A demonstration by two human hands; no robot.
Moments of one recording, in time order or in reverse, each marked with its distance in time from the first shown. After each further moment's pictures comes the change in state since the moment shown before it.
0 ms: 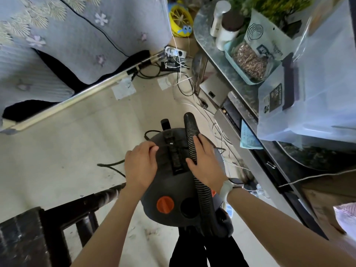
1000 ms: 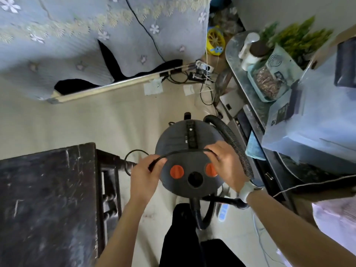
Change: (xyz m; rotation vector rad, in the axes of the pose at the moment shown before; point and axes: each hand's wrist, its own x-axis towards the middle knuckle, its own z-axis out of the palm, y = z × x) left_hand -0.148 0.010 -0.082 -0.579 0.118 -0.345; right_hand -0.086 -0.022 -0.041 0.082 0.338 -0.548
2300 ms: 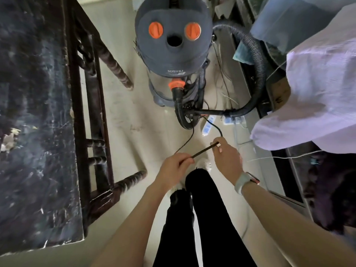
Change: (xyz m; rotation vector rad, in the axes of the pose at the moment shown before) left_hand -0.429 -0.130 0.129 0.013 -0.530 -0.165; right_hand -0.460 -0.014 -0.009 -0.079 -0.375 0.708
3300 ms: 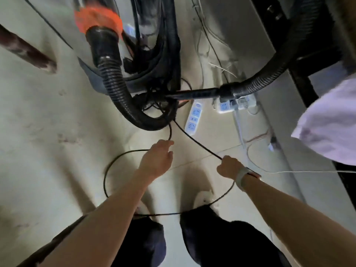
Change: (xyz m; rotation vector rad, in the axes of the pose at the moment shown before) left_hand 0.334 -0.253 0.166 0.564 -0.118 0.071; right_hand 0.264 0.286 0.219 -0.260 -0.453 0.432
